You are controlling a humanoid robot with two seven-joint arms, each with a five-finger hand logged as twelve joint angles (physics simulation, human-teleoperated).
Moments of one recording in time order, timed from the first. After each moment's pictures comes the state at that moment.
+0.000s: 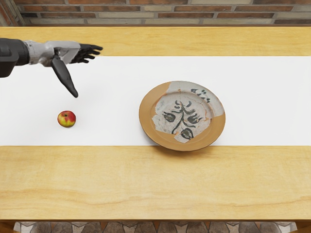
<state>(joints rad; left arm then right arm) -1.33 0.60 -0.01 -0.78 0.59 -0.61 -0.11 -0.05 0.00 -0.19 0.33 -0.04 -0.06 0.26</state>
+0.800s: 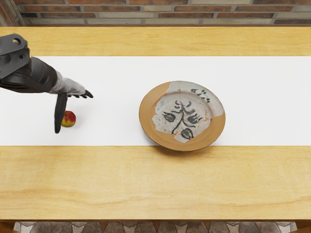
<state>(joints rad) -1.38 0.57 -0.02 -1.20 0.87 -0.60 0.61 -0.05 0.00 -0.18 0.33 -0.04 -0.06 0.26</state>
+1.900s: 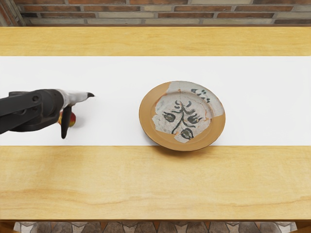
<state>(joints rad) -1.17 0.60 -0.05 -1.37 1.23 -0.23 0.61 -0.05 0.00 -0.18 0.33 -0.04 -0.06 0.26</state>
